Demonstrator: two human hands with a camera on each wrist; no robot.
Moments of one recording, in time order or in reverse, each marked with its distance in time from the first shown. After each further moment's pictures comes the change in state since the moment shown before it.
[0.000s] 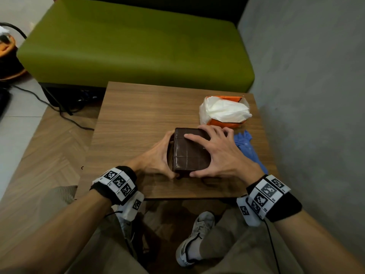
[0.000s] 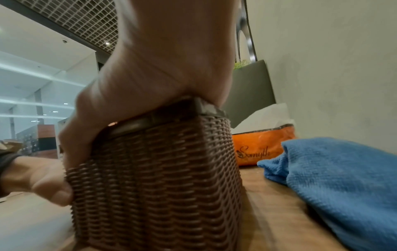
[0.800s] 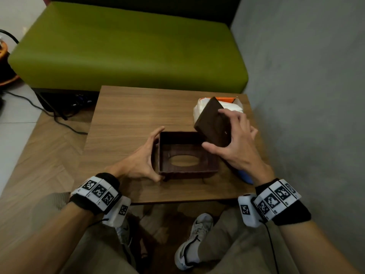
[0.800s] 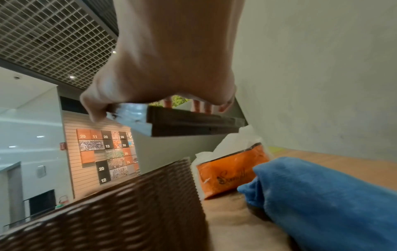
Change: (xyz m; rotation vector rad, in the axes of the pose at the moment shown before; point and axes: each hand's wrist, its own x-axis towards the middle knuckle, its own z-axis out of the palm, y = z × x) left_hand -0.018 -0.006 -0.016 -0.036 0.021 0.001; right_hand -0.019 0.025 -0.019 0.383 0.446 0.373
